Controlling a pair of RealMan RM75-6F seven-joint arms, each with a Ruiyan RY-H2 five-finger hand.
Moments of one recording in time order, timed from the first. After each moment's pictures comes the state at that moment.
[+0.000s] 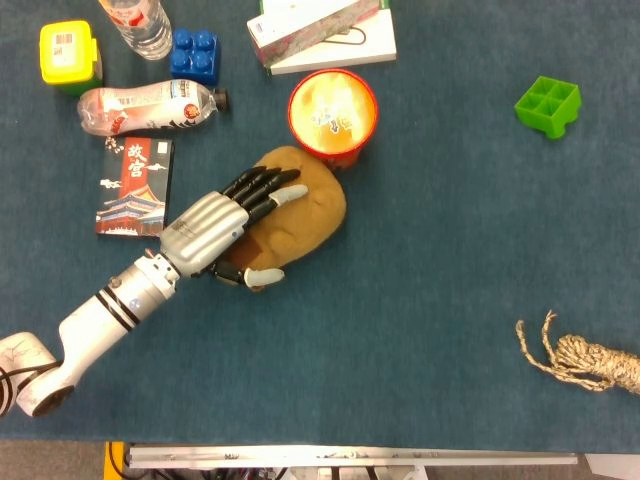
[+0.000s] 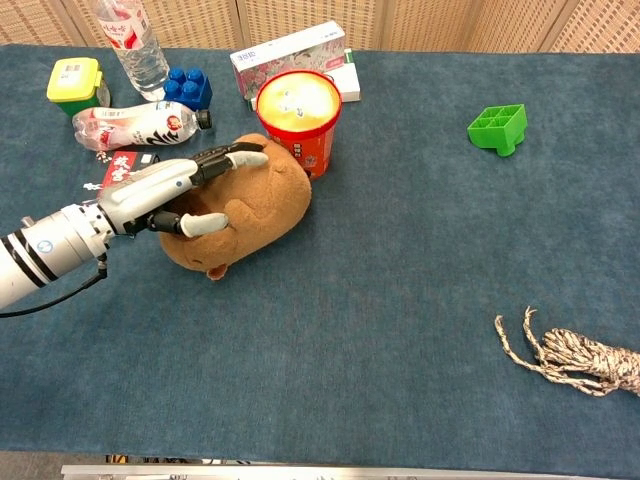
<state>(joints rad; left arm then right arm) -0.66 -1.59 0.10 -1.18 1.73 1.19 -0.58 0.11 -0.97 0.08 -1.64 -1.47 1.42 0.04</state>
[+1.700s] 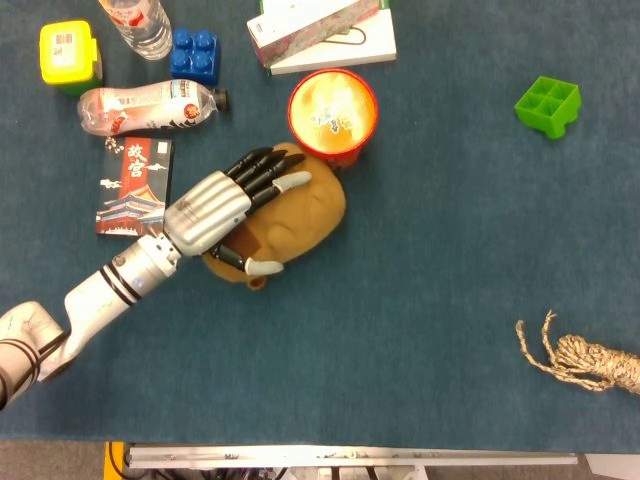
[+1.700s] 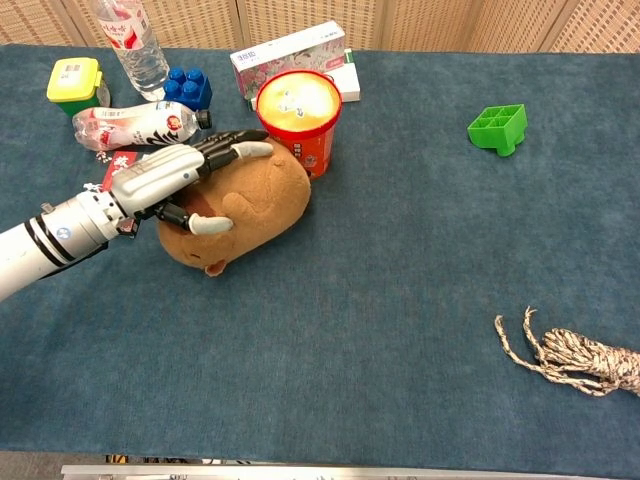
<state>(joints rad) -0.69 -1.79 0.14 -0.71 1.80 1.36 -0.75 0.11 -0.97 0.08 -1.65 -1.46 1.42 0.03</state>
